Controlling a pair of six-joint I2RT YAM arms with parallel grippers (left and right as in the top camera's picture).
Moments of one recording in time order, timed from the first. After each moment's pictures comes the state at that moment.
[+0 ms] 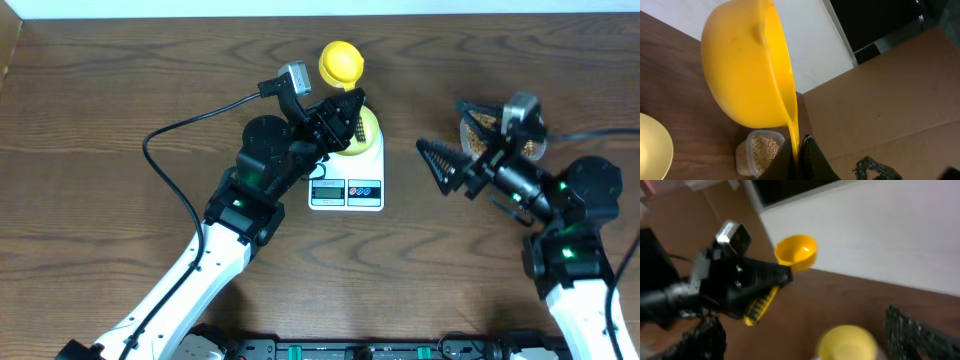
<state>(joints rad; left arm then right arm) -0.51 1.29 0.89 0.32 0.23 -1.00 0.08 0.97 0.68 0.35 -0.81 0.43</state>
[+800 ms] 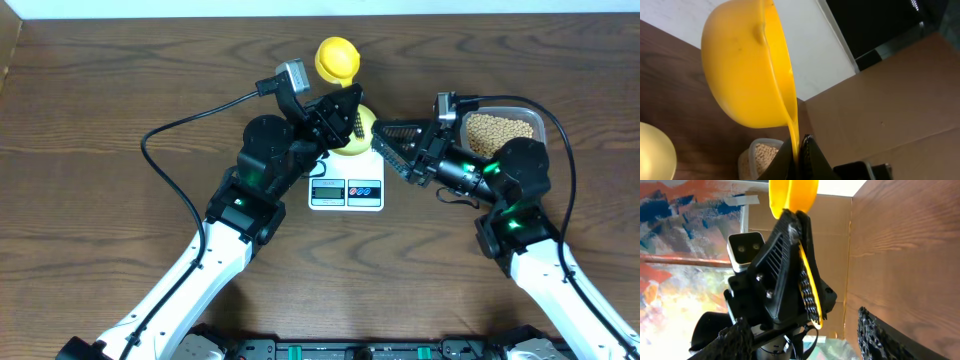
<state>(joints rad) -0.51 1.30 0.89 0.35 0.19 -0.99 0.32 1.20 0.68 0.57 -0.81 1.50</state>
